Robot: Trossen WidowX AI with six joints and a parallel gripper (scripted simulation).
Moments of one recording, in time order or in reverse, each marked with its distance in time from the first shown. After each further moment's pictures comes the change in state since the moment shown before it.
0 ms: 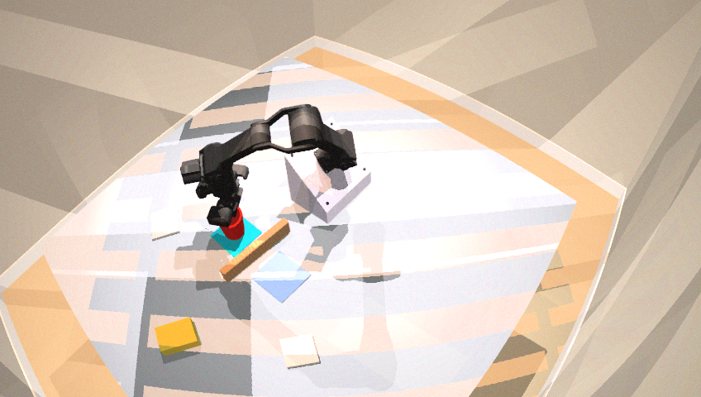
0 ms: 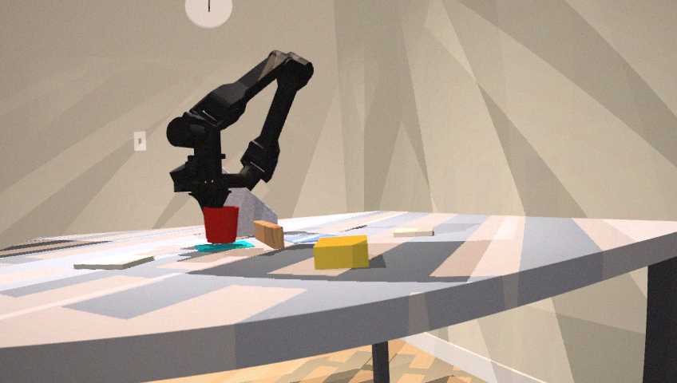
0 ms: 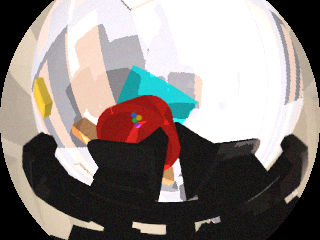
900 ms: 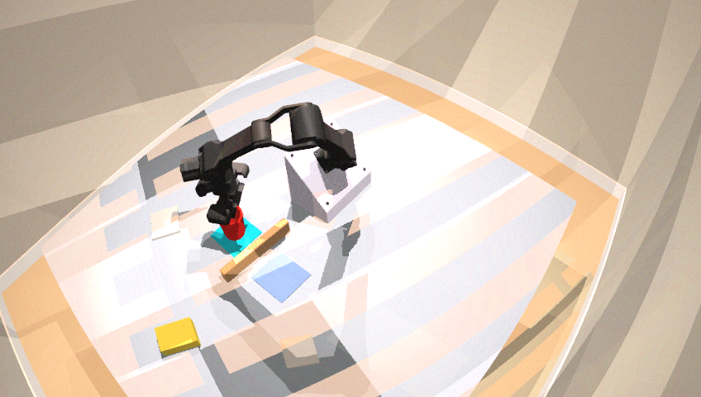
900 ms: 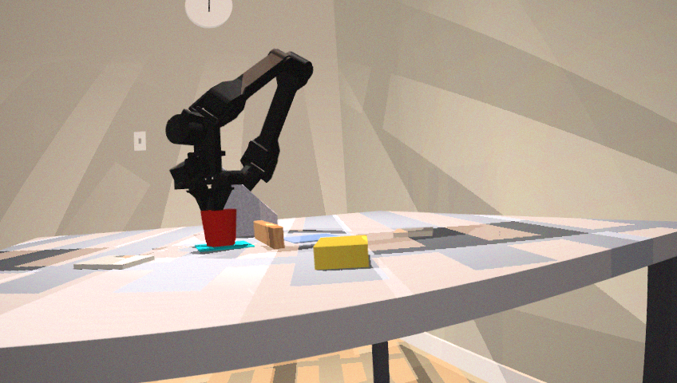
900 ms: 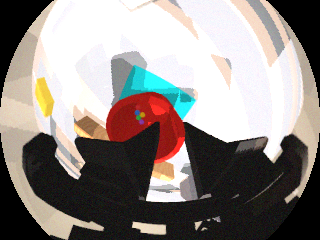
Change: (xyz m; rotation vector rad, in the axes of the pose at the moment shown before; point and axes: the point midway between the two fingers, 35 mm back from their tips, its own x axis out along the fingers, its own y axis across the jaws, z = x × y) arm -0.006 -0.001 -0.001 0.008 0.007 0.002
